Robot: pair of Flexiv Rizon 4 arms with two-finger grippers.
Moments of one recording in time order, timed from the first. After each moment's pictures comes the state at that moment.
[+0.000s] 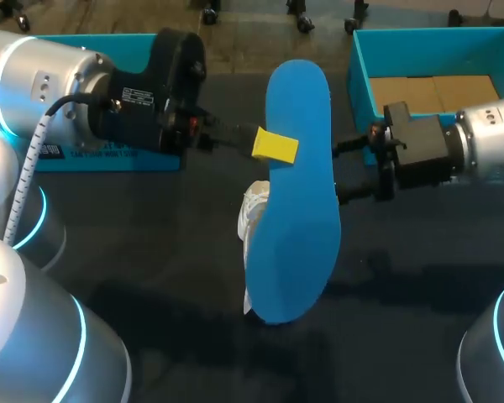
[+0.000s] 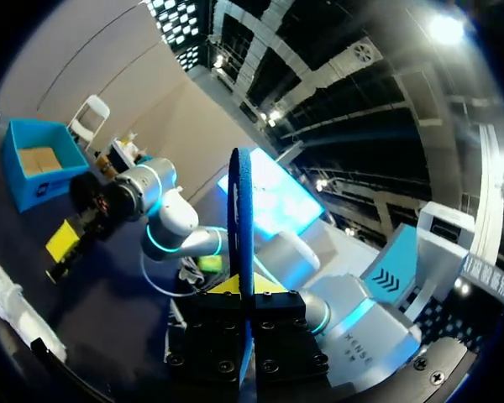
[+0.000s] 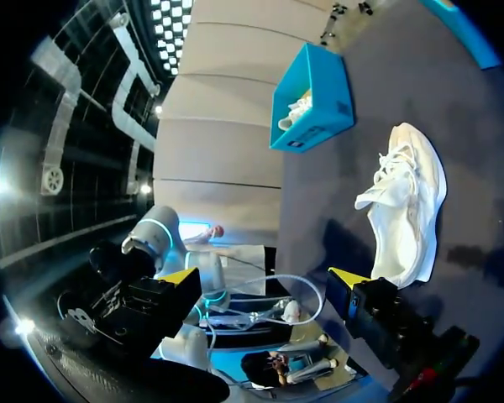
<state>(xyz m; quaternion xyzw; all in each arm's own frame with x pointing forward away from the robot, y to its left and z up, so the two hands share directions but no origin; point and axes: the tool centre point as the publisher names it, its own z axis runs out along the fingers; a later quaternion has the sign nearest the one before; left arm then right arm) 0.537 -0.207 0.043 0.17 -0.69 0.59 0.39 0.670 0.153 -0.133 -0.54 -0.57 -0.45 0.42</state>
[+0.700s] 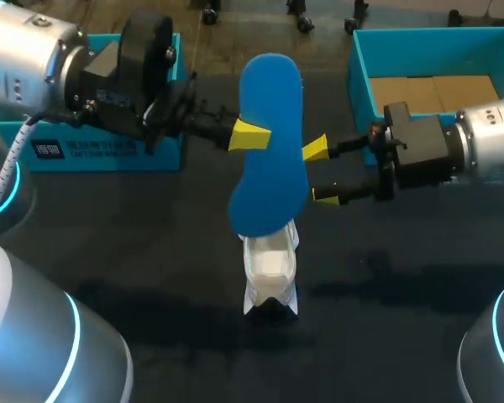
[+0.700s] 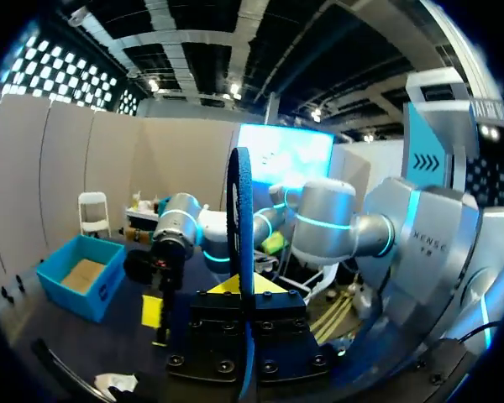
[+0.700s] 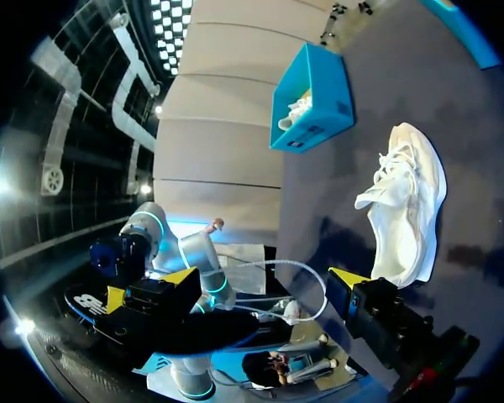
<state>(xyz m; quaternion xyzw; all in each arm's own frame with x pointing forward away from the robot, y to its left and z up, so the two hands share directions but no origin) 0.583 -0.183 0.019 -0.03 -0.78 0.62 0.13 0.670 0.153 -0.133 -0.54 -0.57 -0.45 0.42</state>
